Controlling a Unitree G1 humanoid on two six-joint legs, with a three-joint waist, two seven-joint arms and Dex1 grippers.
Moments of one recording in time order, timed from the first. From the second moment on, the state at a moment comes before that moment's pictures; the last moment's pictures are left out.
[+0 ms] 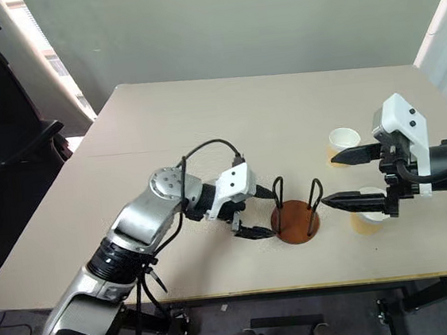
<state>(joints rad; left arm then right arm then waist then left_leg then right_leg) -0.83 0.57 -0.40 -0.06 -0.18 0.55 -1.22 -0.50 -1.20 -0.23 -0.48 0.93 0.98 0.95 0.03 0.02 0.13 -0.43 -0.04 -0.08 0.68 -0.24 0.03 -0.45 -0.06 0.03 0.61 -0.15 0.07</state>
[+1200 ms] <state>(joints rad) -0.87 0.82 -0.09 -0.06 -0.28 0.62 -1.14 -1.17 -0.81 0.46 0.69 -0.11 0.27 1.21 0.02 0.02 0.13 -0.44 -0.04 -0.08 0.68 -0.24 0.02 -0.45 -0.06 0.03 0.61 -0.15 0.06</state>
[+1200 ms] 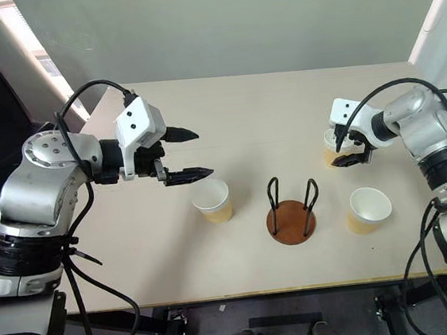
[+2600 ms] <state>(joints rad) -0.83 0.84 -0.10 -0.06 -0.40 0.58 -1.29 -1.25 -1.04 0.29 -0.26 0.24 0.79 1.61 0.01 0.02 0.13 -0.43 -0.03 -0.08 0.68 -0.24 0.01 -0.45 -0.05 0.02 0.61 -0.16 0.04</state>
